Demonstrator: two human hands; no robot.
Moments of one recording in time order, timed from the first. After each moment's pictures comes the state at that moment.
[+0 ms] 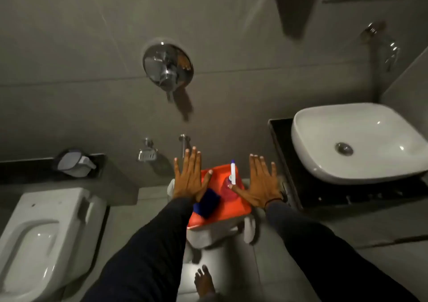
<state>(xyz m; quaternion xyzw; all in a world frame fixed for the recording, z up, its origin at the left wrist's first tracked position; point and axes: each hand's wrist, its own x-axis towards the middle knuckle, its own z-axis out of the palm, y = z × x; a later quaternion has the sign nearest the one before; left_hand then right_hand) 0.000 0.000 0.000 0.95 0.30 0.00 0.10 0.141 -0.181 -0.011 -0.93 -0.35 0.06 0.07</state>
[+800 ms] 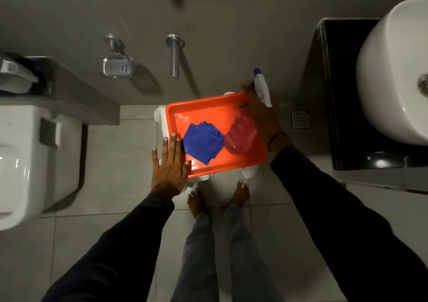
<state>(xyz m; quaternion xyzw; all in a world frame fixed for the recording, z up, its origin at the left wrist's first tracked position) -0.086 0.020 -0.219 0.92 0.33 -0.17 0.14 0.186 -0.053 -0.123 -0.75 -0.02 0.24 0.62</state>
